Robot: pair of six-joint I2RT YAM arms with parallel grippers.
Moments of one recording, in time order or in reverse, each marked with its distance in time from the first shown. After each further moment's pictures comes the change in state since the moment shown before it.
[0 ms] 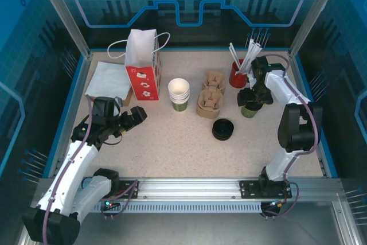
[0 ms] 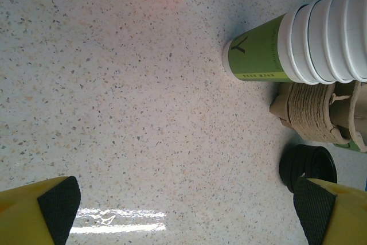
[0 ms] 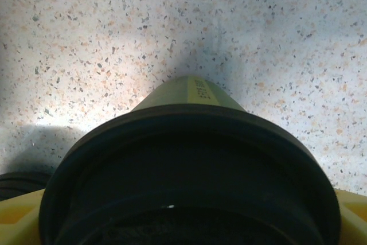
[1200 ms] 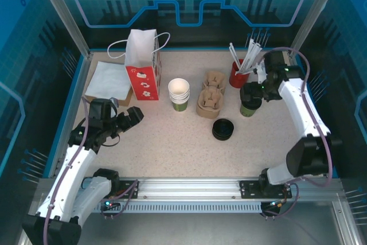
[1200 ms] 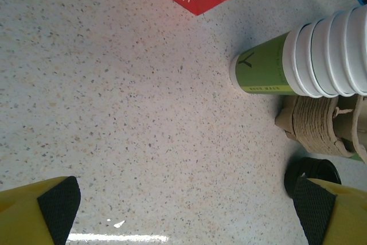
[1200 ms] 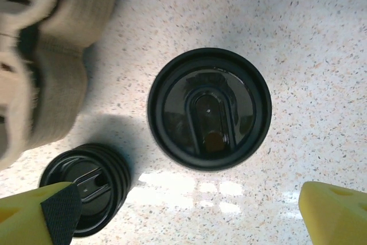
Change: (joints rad) left arm 0.021 -0.056 0.000 -0.026 -0.050 -0.002; right arm -0.008 -0.328 -0.008 -0.041 -0.086 -0.002
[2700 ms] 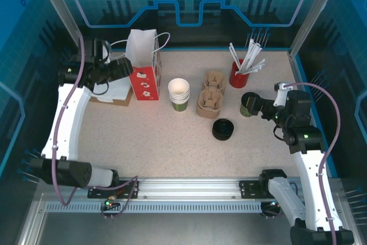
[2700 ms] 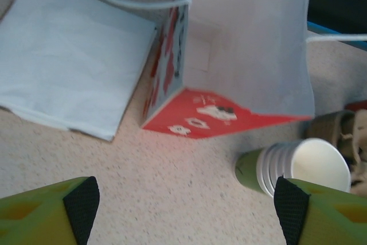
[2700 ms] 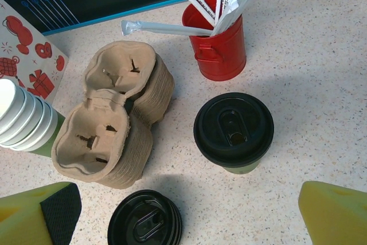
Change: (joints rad) left arm 0.085 0.625 0.903 -0.255 -0.159 0.347; right arm -0.043 -0.705 -0.496 0.397 -0.085 0.208
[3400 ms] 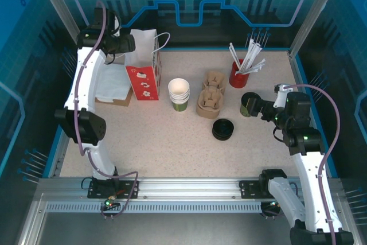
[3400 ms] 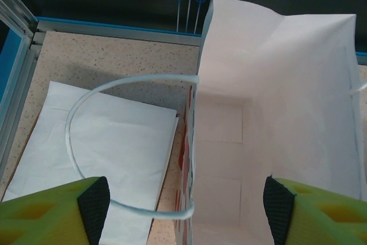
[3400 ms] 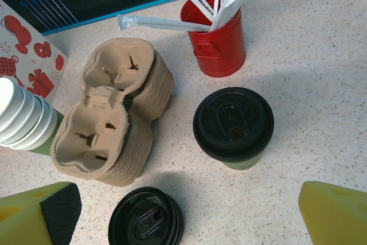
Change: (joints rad) left arm 0.003 0.496 0.520 -0.014 -0.117 0.186; right arm 0.000 -0.016 -0.018 -0.002 0.000 0.015
